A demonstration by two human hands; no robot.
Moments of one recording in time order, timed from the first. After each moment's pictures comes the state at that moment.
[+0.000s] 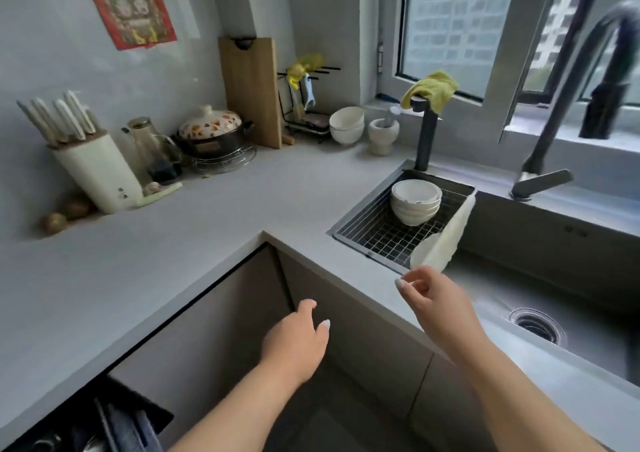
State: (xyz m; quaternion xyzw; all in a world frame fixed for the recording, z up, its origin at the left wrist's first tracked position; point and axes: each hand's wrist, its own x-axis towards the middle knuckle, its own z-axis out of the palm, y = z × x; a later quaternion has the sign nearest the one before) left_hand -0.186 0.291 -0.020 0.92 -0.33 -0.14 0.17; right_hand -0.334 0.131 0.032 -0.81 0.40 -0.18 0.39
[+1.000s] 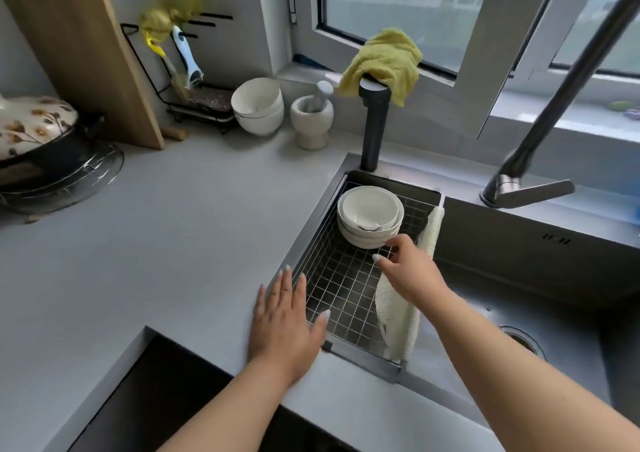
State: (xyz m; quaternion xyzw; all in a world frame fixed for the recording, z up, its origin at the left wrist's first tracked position) left_hand -0.045 0.069 -0.088 0.85 -0.51 -0.09 0.00; right_hand -0.186 -0.104 -0.037 -0.76 0.54 -0.08 0.35
